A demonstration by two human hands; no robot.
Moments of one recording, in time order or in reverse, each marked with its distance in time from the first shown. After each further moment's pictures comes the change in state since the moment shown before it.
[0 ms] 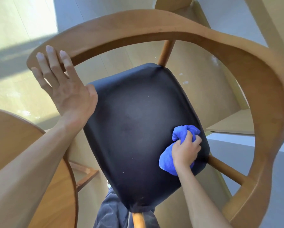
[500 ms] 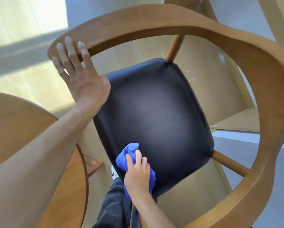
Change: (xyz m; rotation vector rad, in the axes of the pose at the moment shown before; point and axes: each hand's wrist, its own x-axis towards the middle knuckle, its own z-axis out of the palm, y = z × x) left_hand 0.001 -0.001 -0.004 -0.010 -0.044 -0.007; right_hand -0.184 -0.013 0.046 -0.136 -0.260 -0.690
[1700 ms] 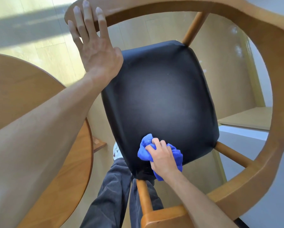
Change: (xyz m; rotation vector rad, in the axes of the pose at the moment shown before) left_hand 0.000 -0.005 -0.005 0.026 -0.010 0.008; right_hand 0.012 0.081 -0.038 -0.253 -0.212 -0.387
